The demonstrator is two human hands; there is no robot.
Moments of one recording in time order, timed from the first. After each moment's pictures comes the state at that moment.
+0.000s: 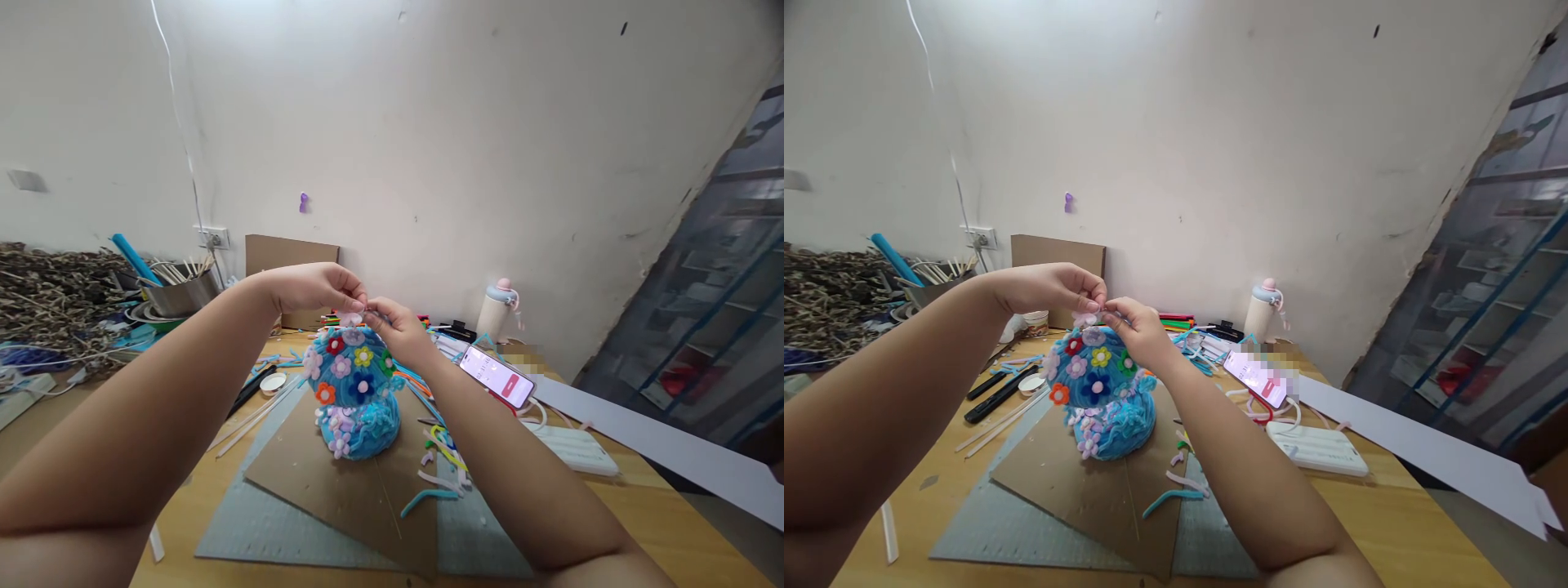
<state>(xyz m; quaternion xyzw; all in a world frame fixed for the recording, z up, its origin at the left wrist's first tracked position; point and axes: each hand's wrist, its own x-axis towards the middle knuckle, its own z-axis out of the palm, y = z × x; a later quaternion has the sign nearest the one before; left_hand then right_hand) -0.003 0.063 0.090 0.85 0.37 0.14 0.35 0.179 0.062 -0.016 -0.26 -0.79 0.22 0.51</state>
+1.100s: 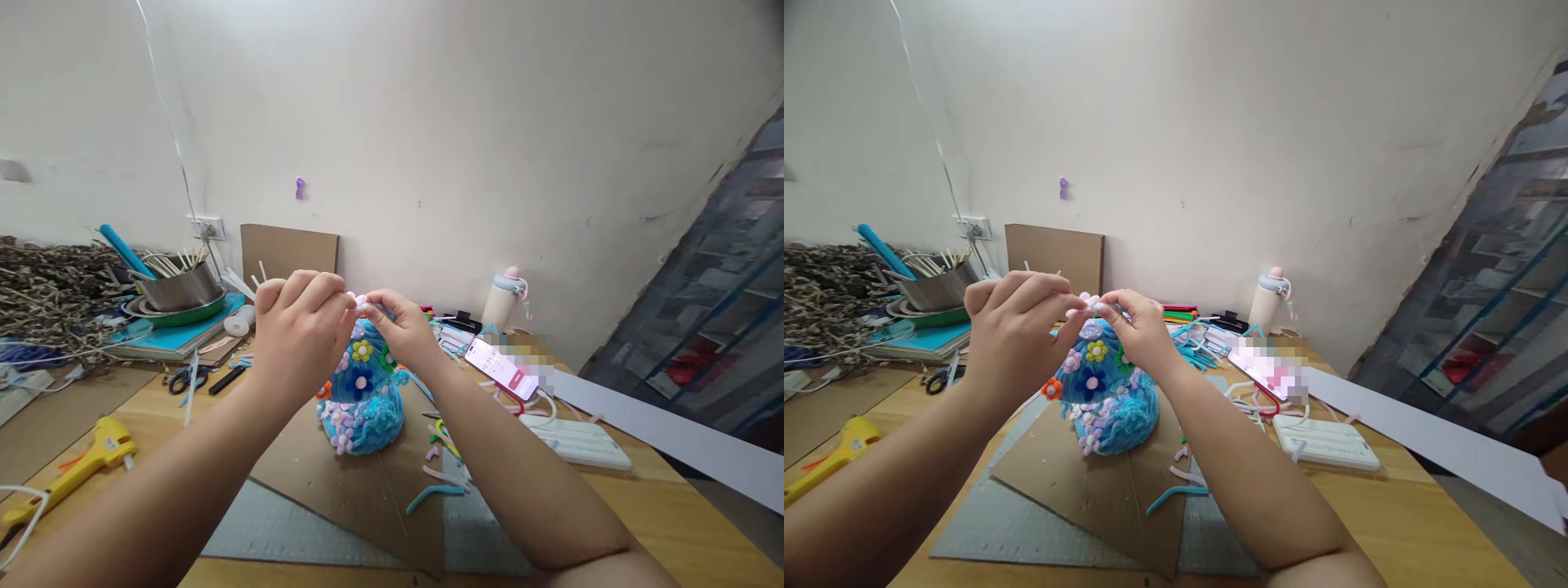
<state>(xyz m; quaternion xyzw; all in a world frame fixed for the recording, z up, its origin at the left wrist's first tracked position) 0.012 -0.005 0.019 0.75 0.39 0.38 -0.37 0.174 0.055 -0.021 -0.29 -0.76 0.21 0.54</state>
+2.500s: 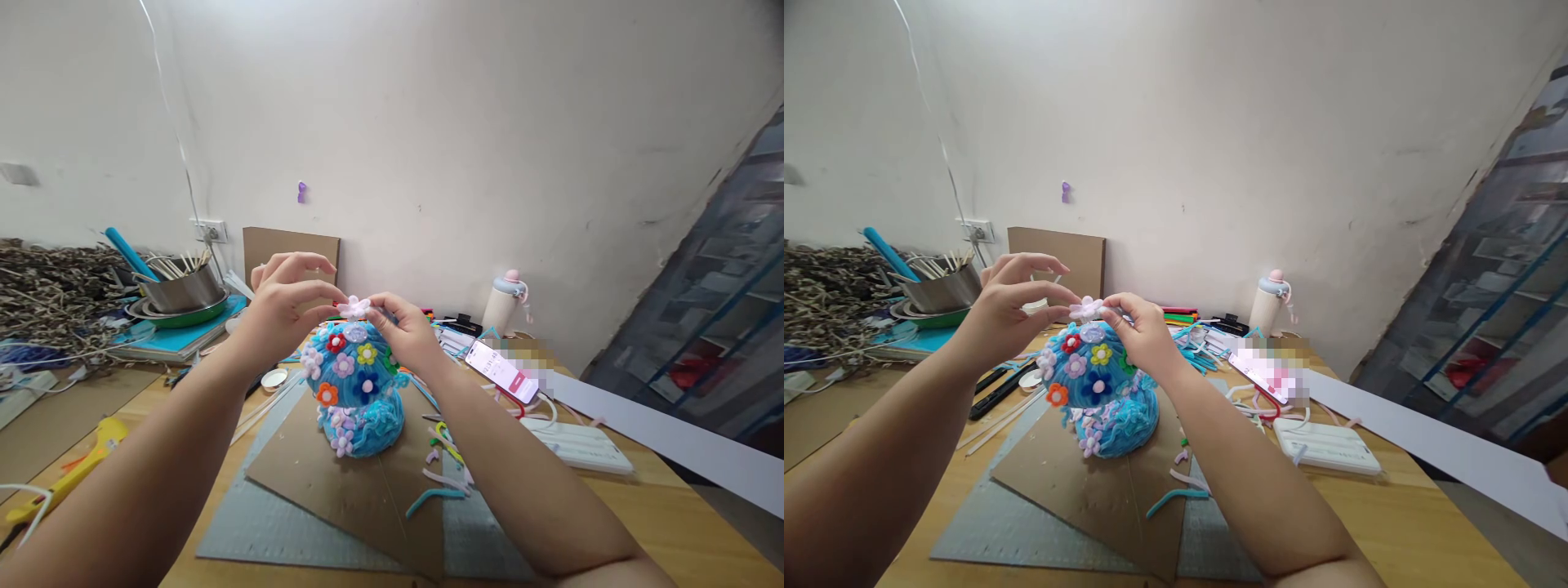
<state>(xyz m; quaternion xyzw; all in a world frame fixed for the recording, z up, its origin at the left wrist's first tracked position) -0.023 0.023 0.034 0.81 0.36 0.41 -0.21 0.177 0.054 -0.021 -0.29 -0.75 0.22 0.55</state>
